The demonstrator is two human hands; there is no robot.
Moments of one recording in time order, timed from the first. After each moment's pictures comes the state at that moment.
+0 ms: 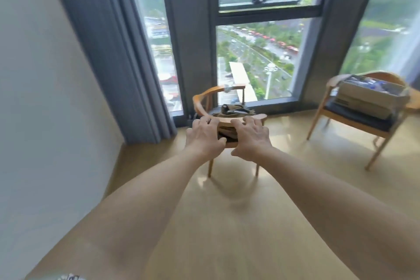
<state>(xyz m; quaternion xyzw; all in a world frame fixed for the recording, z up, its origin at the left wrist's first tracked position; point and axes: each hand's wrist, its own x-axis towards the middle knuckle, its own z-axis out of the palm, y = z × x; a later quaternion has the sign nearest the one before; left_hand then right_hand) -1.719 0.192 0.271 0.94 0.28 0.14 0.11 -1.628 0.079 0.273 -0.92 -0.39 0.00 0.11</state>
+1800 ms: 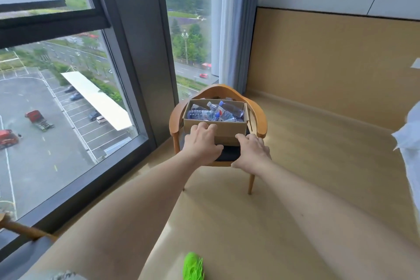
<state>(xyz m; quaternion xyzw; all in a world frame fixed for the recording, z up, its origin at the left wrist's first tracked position) -0.634 0.022 0.195 0.98 -0.12 0.03 0.16 -0.677 -0.134 0.195 -0.99 0.06 0.05 0.13</state>
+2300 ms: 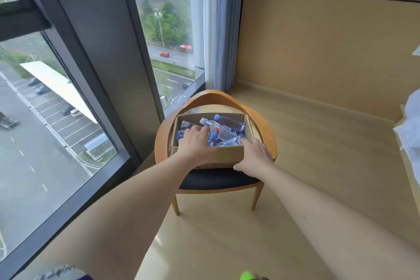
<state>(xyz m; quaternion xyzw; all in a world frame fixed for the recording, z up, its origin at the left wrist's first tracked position) -0.359 0.026 0.184 0.97 -0.14 -0.07 0.18 -0.425 -0.144 0.171 -0.97 0.14 0.10 0.17</state>
